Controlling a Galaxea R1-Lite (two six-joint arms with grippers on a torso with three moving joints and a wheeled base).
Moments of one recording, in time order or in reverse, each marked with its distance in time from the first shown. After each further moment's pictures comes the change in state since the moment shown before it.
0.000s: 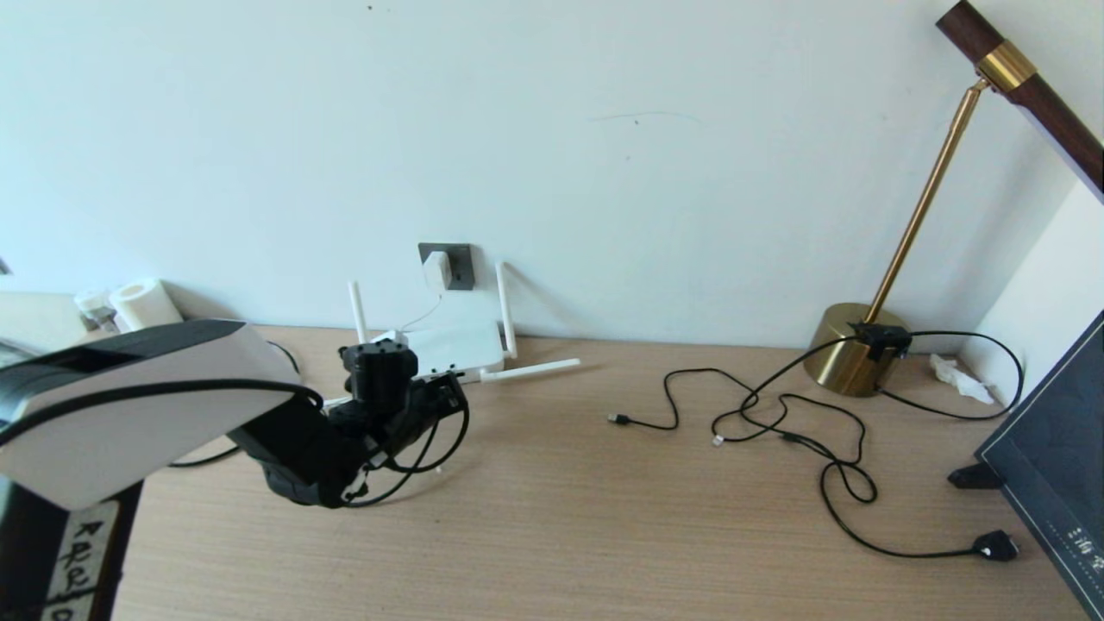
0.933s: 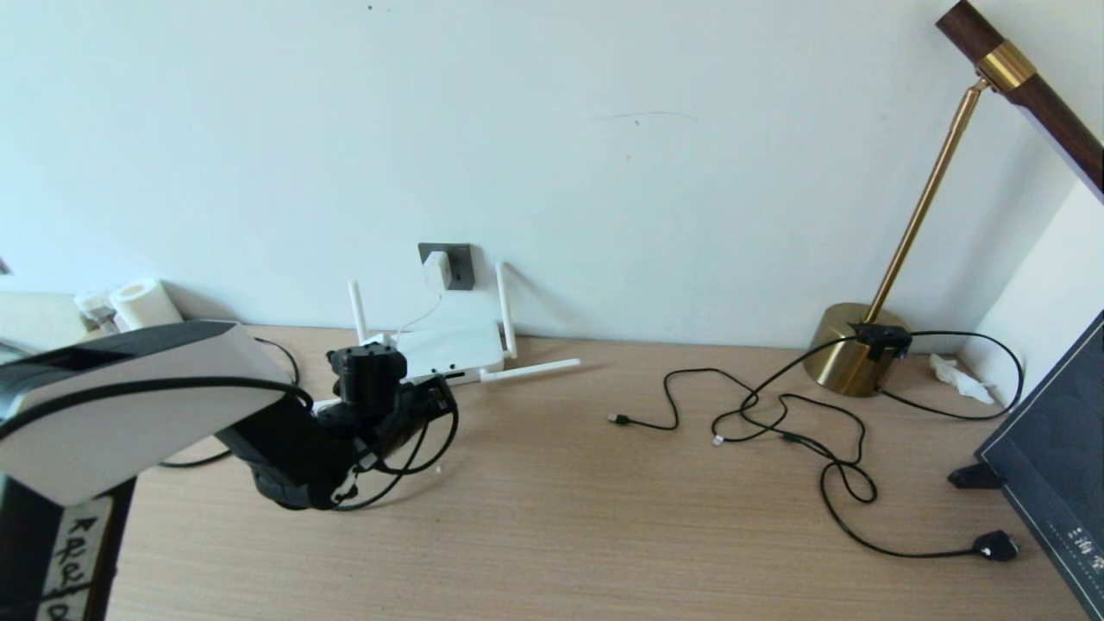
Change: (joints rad) left arm 0.031 0.000 0.021 -0.006 0.000 -0.004; right arm 0.000 0.000 0.000 0.000 0.000 -0.001
